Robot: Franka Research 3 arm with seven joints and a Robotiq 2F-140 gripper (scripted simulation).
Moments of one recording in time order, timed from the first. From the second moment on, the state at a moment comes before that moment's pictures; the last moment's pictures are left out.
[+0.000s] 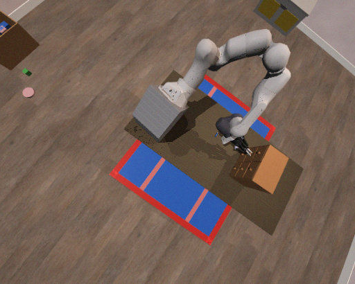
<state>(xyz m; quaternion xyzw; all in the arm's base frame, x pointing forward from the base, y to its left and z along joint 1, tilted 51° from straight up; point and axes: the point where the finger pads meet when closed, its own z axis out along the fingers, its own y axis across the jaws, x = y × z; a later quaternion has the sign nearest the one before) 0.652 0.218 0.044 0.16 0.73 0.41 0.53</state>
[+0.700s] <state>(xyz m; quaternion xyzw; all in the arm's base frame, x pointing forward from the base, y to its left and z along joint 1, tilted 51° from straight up) 0.645 0.216 0.042 0.17 0.73 0.41 0.53</state>
